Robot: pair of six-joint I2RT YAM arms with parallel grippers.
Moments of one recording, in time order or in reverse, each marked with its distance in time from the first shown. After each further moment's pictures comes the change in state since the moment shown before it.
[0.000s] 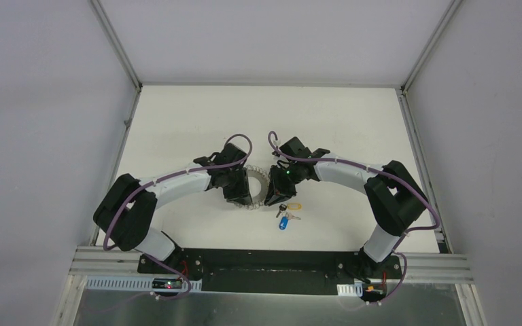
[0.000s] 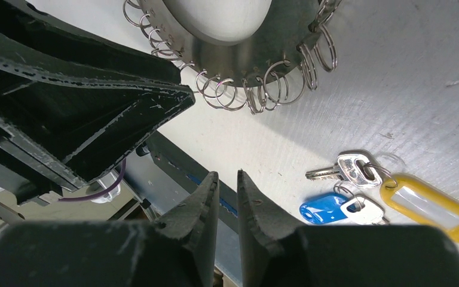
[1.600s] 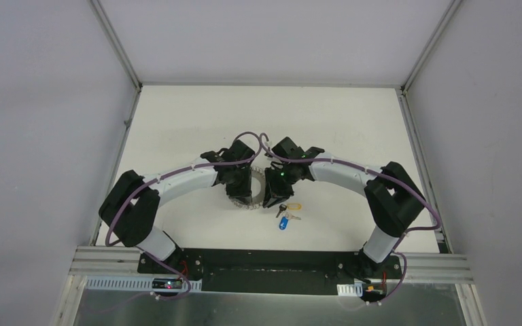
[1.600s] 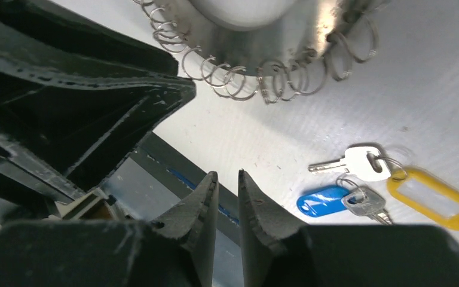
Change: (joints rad) left arm -0.052 0.053 0.122 -0.132 -0.063 0.103; right arm 0.047 0.003 0.055 -0.088 0.054 -0.076
